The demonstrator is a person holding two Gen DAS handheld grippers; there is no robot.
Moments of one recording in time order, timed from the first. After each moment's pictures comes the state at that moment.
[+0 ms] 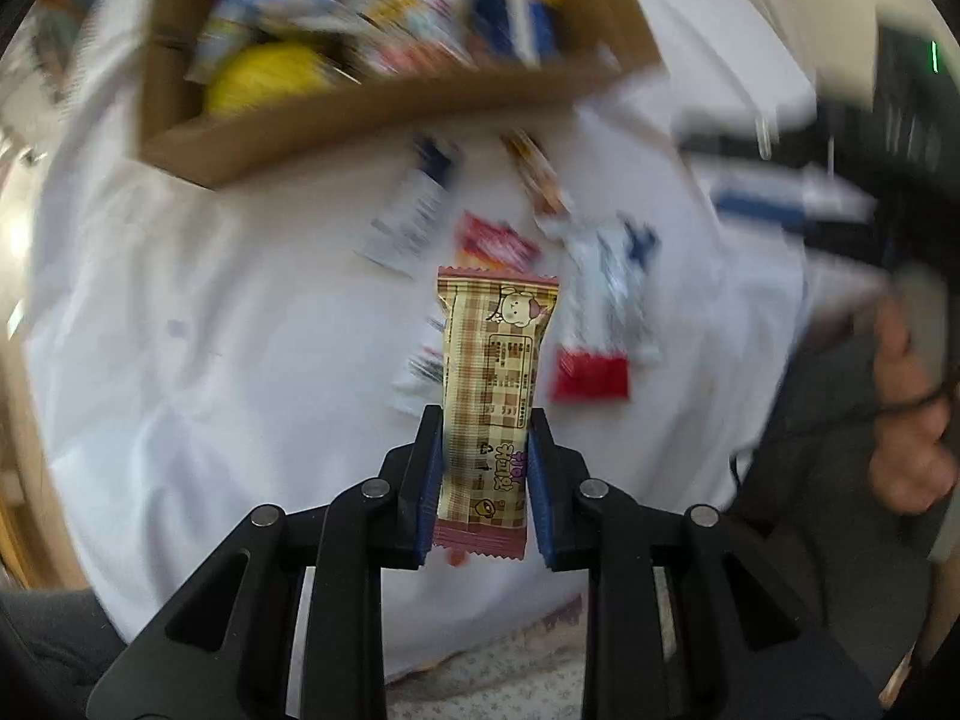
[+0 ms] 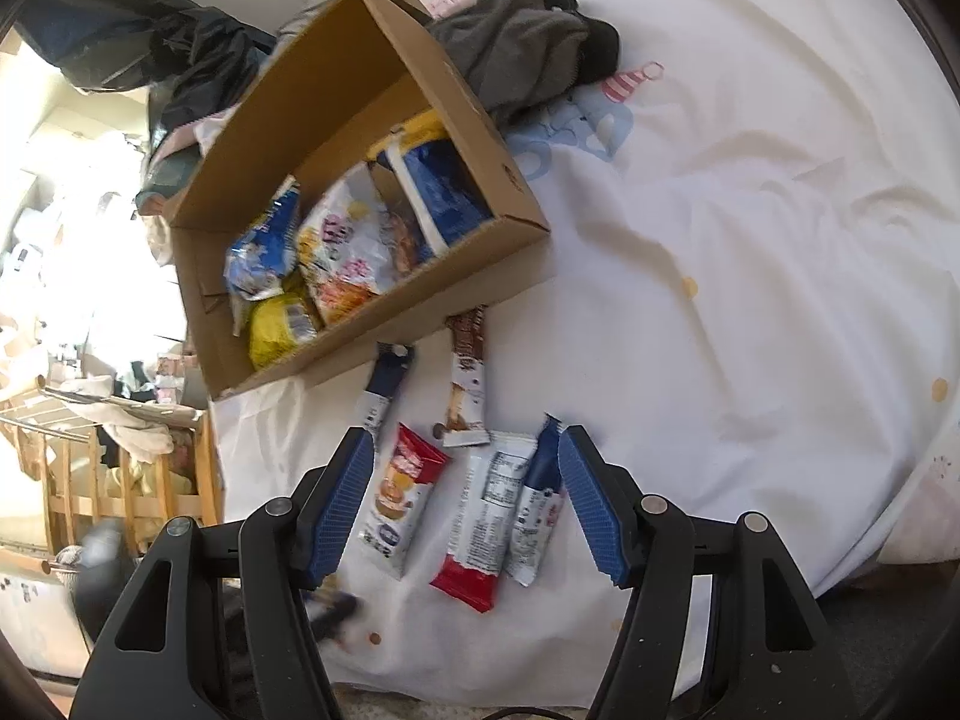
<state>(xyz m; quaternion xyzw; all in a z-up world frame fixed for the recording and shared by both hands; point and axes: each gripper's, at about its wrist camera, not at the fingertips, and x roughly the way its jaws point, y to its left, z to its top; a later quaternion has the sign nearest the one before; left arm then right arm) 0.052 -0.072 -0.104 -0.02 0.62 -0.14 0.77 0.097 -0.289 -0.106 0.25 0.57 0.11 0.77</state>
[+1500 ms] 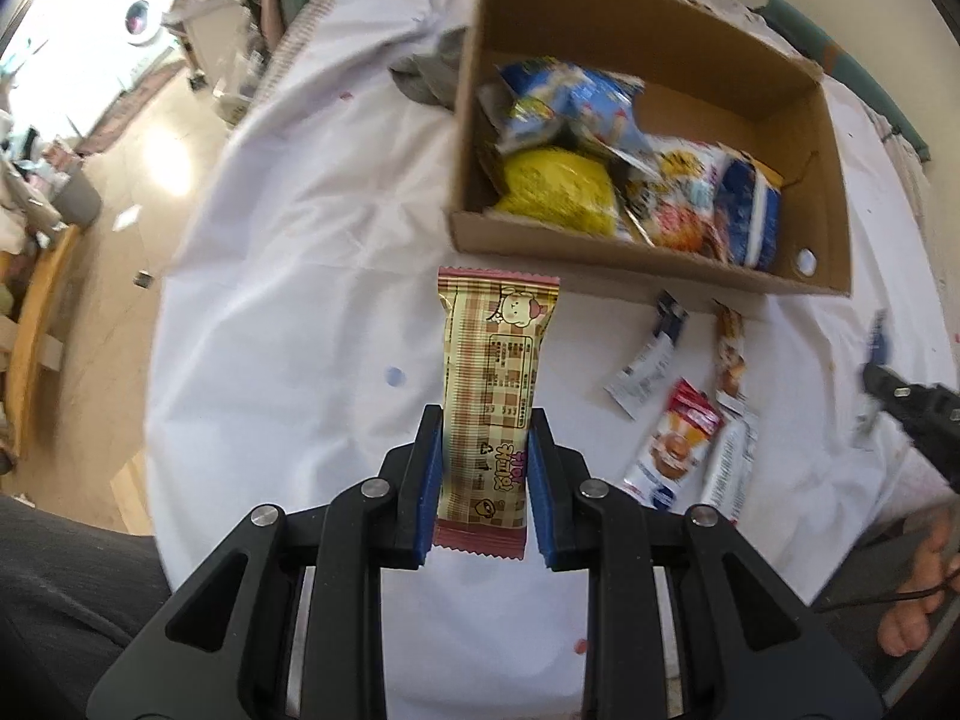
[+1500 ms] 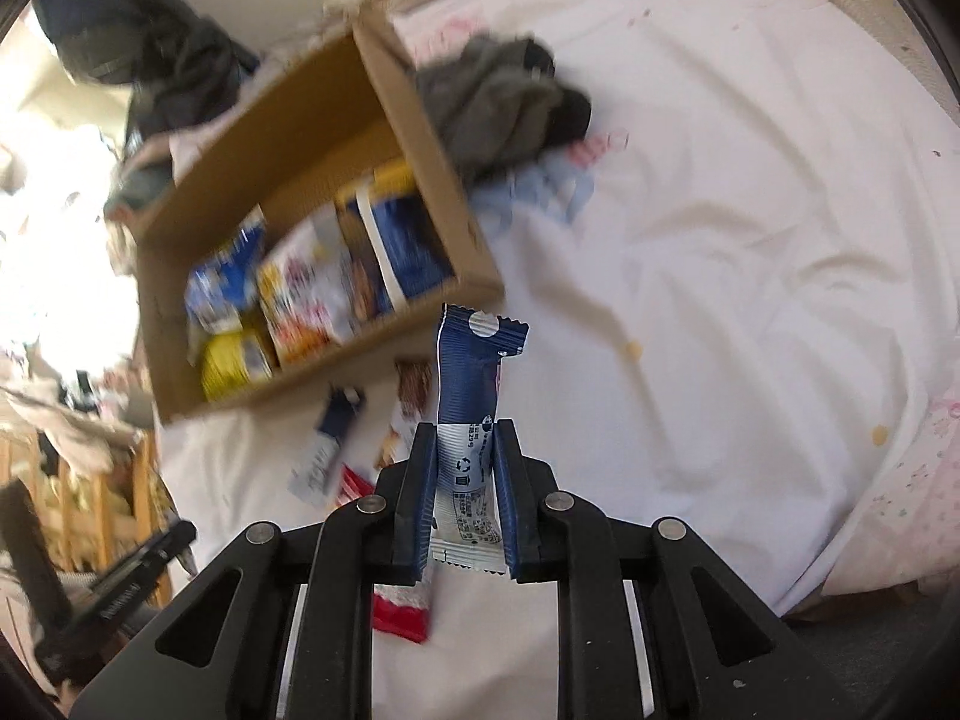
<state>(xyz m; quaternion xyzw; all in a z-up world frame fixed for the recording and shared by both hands) 0.080 0.007 -0.091 -0.09 0.55 0.05 0.83 0.087 -0.297 -0.084 0.20 0.52 0.06 0.83</state>
